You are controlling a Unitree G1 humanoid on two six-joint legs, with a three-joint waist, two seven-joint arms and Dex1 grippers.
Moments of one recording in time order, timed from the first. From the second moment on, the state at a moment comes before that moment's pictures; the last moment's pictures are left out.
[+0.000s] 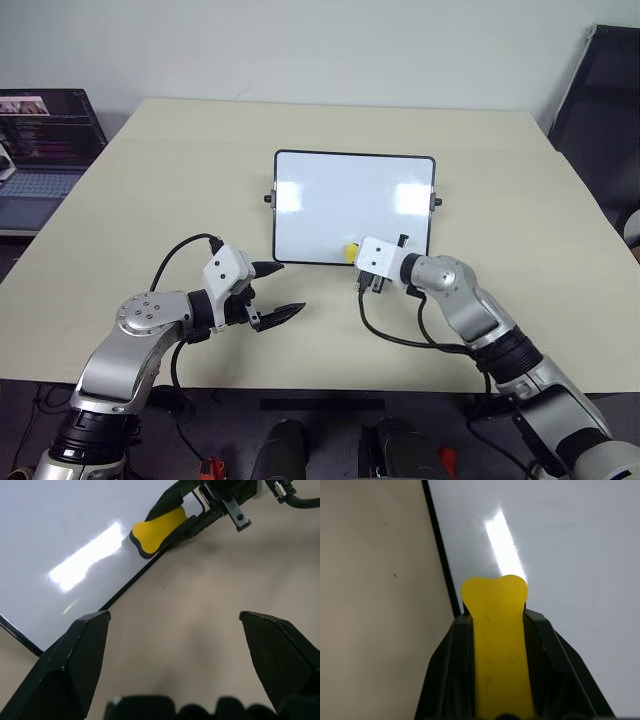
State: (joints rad) left arm -0.16 0.69 0.02 -0.27 -0.35 0.40 -0.93; right arm -0.63 -0.37 0.44 0.12 -0.34 0.27 0.60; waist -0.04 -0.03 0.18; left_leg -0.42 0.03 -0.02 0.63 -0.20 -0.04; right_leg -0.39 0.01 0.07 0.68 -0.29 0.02
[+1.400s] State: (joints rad) left arm -0.57 0.57 -0.17 -0.01 -0.37 0.33 -1.14; right arm -0.21 -0.18 -0.18 -0.62 0.01 1.09 0.35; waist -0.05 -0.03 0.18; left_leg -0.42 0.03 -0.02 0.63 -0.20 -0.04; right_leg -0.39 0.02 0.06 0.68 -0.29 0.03
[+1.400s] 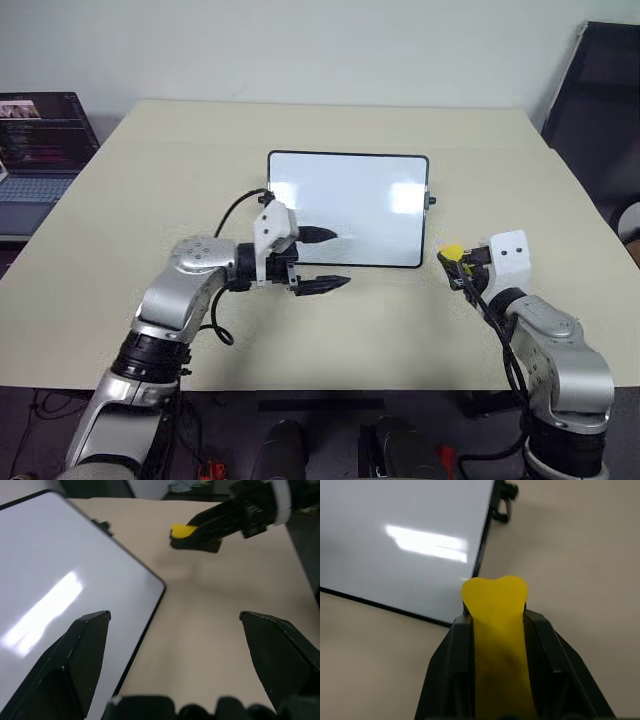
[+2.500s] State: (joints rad) left arm -0.59 0.46 -0.23 0.10 -0.26 0.21 -1.14; right arm -0.29 -0.20 -0.29 -0.42 0.16 0.94 0.20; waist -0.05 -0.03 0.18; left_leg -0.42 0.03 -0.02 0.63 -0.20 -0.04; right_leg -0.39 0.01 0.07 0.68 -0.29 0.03
